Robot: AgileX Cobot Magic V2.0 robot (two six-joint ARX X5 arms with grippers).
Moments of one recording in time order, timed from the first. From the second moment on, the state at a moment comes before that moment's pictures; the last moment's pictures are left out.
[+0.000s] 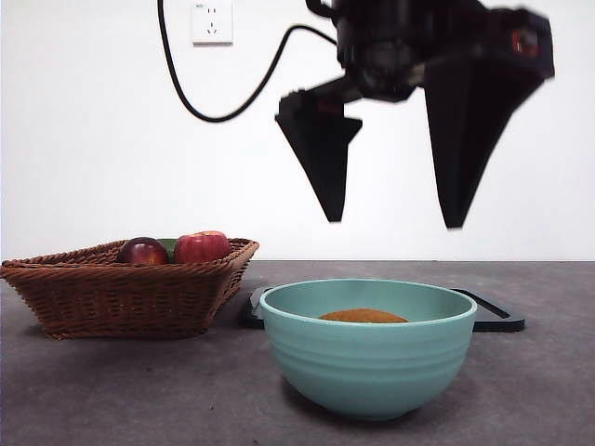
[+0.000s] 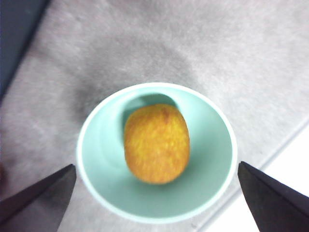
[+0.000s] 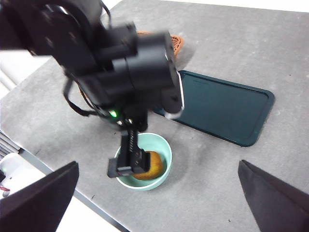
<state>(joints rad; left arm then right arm) -1.05 2.10 2.01 -1.40 -0.05 -0.06 0.26 0.52 1.23 -1.22 -0.39 0.08</state>
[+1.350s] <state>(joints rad) -1.05 0.69 1.28 -1.23 -0.08 -0.07 0.26 0.52 1.23 -1.22 -0.34 0.08</state>
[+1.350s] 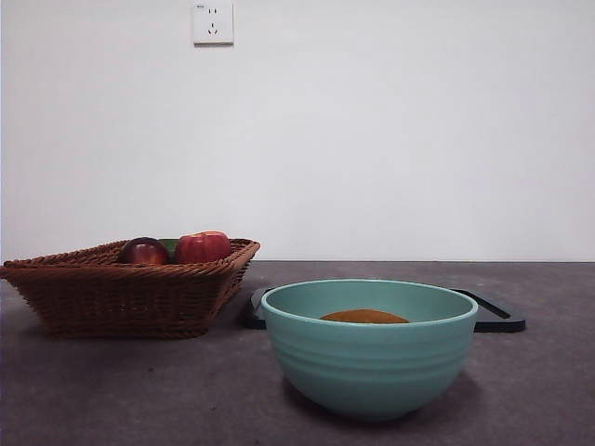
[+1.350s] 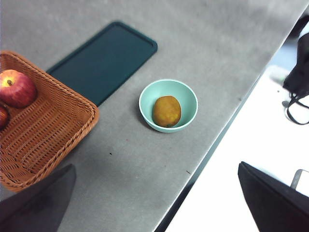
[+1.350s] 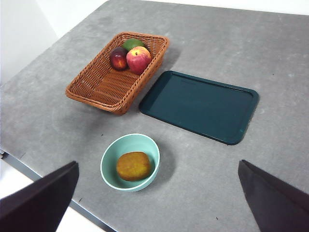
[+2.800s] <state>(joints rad) -1.05 0.57 1.12 -1.13 -0.05 -0.14 0.44 1.03 1.23 -1.13 -0.35 0.10</state>
